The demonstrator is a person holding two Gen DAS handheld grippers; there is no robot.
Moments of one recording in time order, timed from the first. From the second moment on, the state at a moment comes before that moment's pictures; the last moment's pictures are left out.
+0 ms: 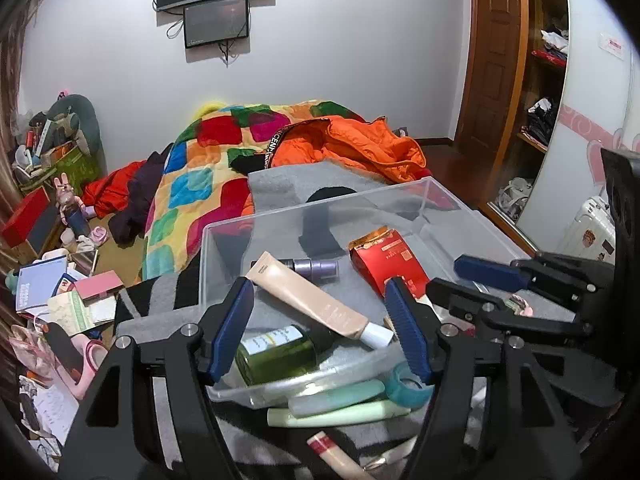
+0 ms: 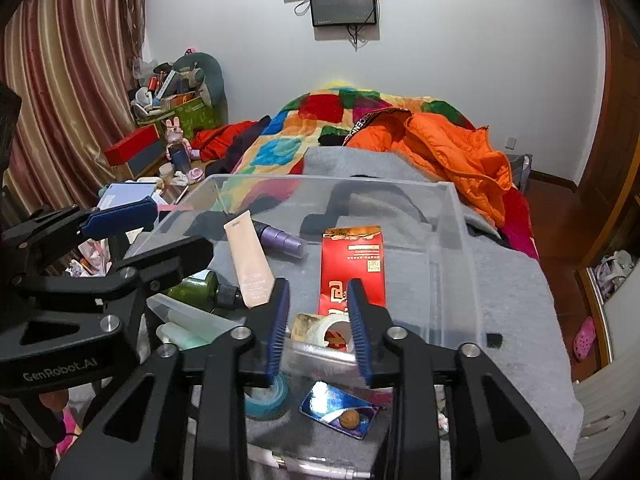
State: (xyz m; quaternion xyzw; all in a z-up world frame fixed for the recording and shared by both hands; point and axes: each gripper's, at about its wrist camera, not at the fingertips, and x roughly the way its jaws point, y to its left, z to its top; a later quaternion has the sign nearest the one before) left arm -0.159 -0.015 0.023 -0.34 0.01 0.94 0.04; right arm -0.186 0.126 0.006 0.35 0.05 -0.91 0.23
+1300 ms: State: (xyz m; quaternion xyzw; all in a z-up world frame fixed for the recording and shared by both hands) left arm -0.095 -0.011 -0.060 -0.41 0.00 0.91 0.00; right arm -0.127 0.168 -0.025 0.37 0.05 -0.90 0.22
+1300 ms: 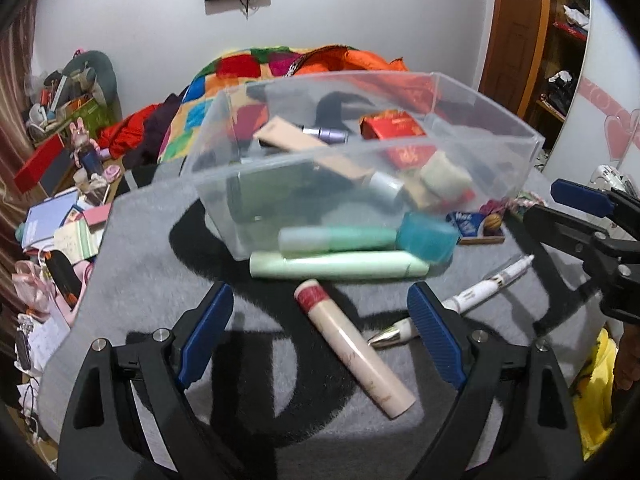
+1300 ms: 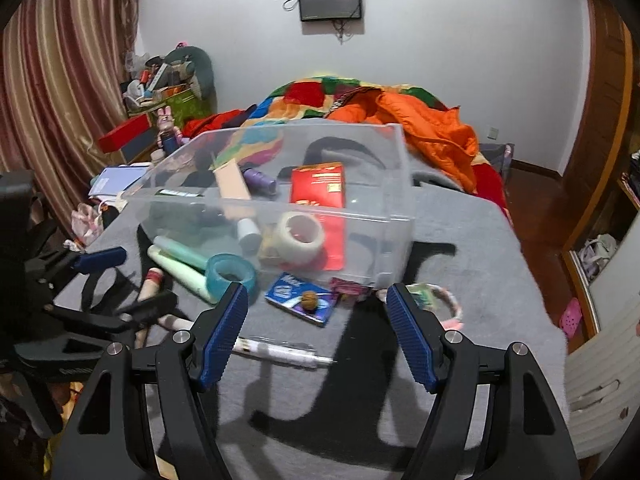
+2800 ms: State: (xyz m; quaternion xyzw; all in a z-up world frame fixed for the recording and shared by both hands) left arm -0.057 -0.031 -0.017 -0.36 -0.05 0.93 0.04; right arm -0.138 0.128 -0.028 0.39 0.02 -0.88 0.27
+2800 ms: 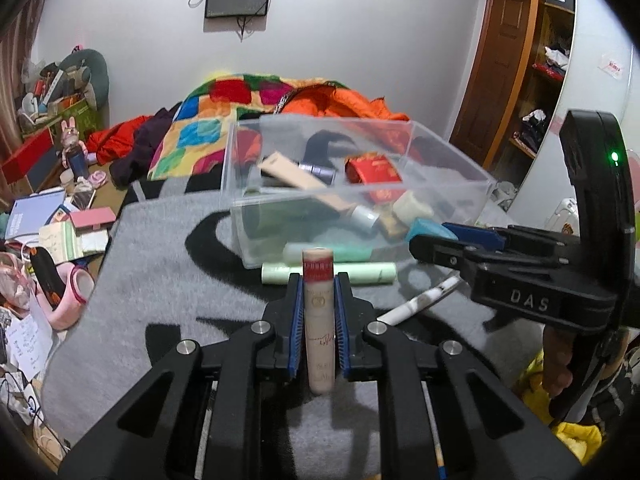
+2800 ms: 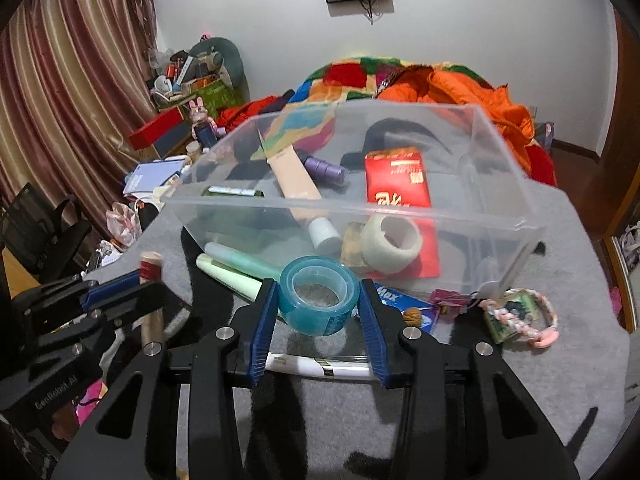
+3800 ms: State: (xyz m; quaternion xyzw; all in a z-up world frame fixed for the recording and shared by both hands) left arm -0.083 -0.026 0.056 -0.28 -0.06 0.96 0.04; right arm -0.140 0.159 0.040 0.30 -0.01 -0.92 0.25
